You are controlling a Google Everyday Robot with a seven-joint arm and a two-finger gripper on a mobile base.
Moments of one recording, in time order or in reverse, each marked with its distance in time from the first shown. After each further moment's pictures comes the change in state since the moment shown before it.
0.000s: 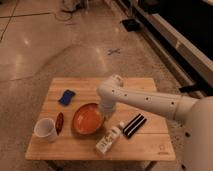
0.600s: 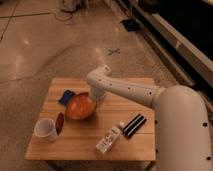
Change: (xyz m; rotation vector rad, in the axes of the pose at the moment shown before) arm 0.098 -0.026 -0.006 -0.009 0.100 0.086
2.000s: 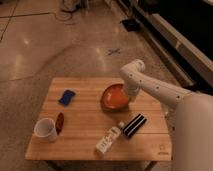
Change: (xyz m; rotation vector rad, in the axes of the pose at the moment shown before) arm 0.004 0.215 -0.021 -0.205 0.009 0.105
